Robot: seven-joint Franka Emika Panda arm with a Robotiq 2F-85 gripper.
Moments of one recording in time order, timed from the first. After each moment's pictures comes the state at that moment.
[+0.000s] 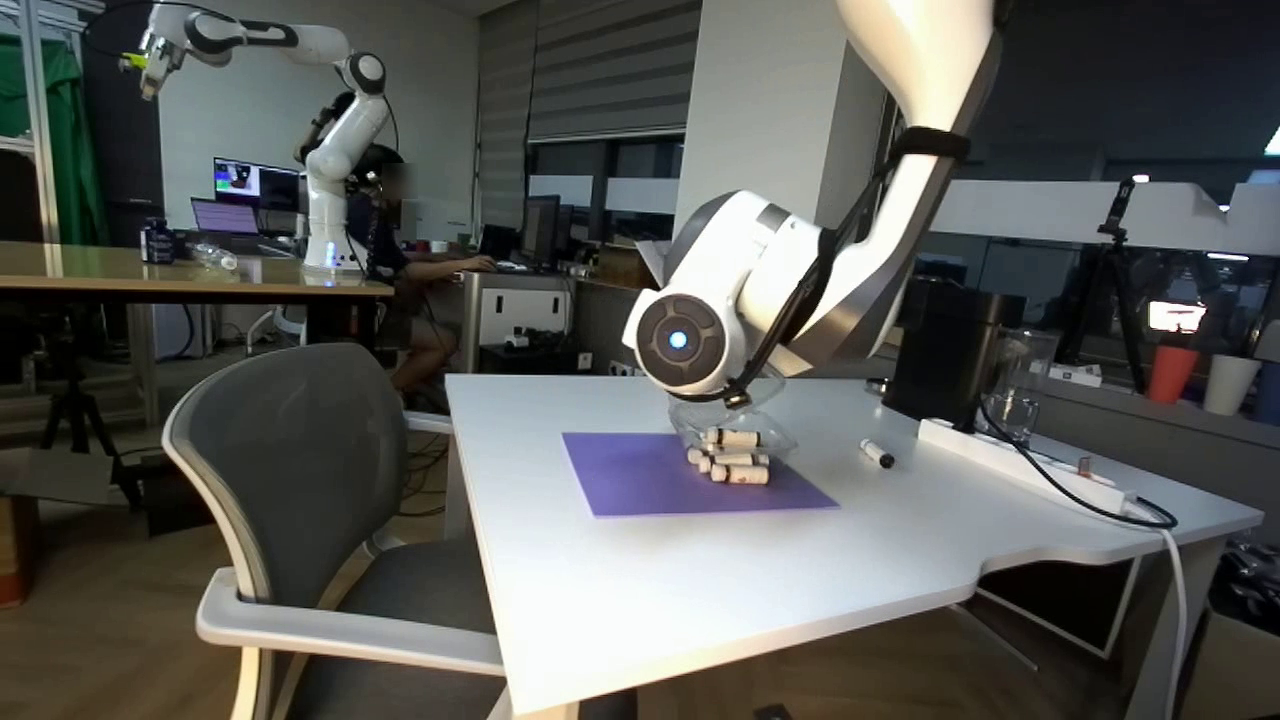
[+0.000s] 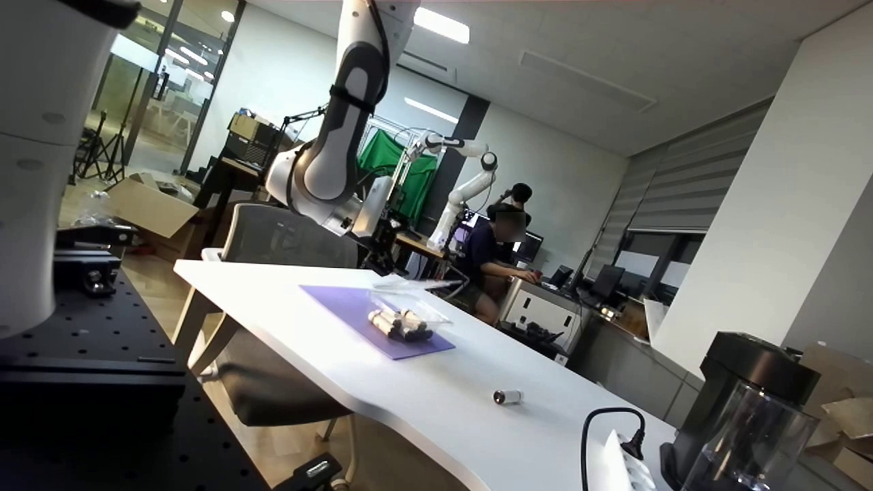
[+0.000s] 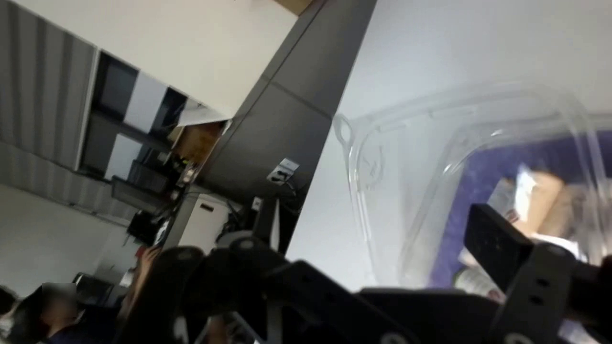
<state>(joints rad) 0.10 0.61 0.31 -2.19 -2.19 1.85 0.63</state>
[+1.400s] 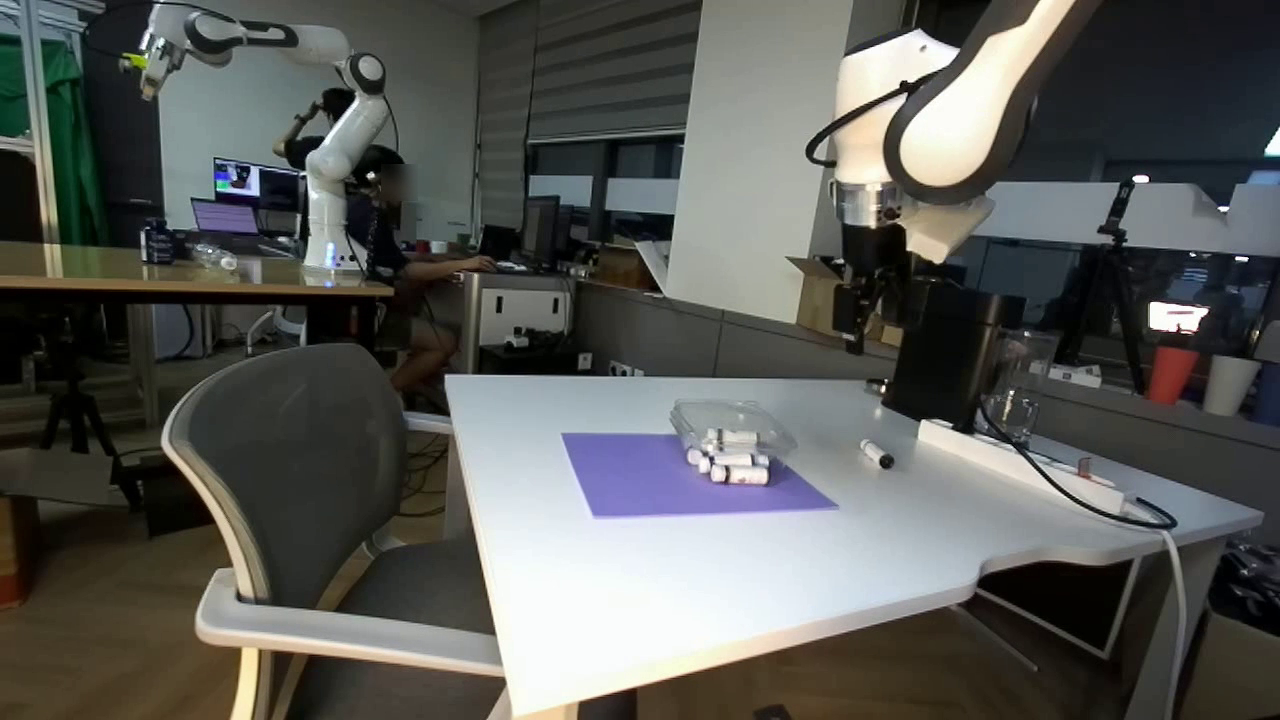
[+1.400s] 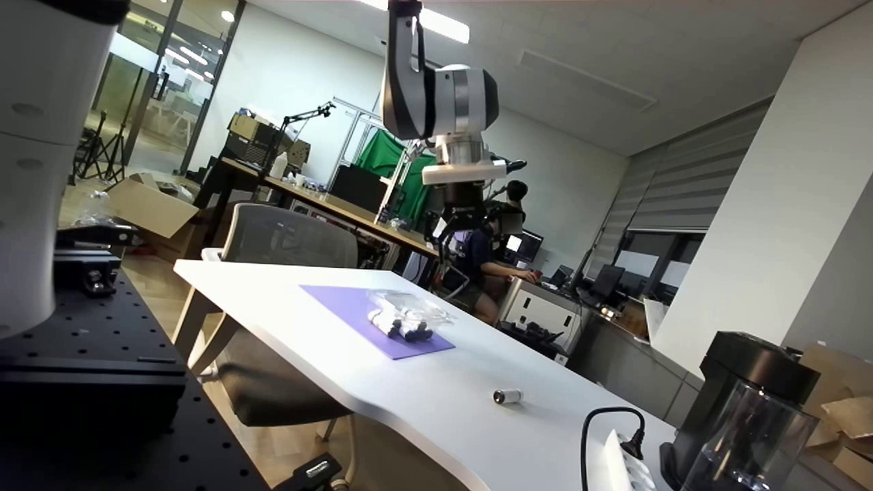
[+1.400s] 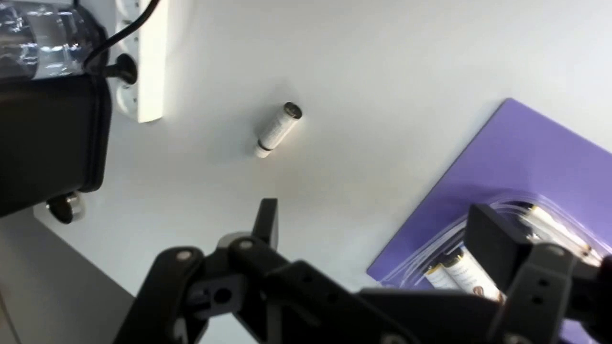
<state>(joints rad) -0.16 0.19 0.08 -2.28 -0.83 2.64 0.13</state>
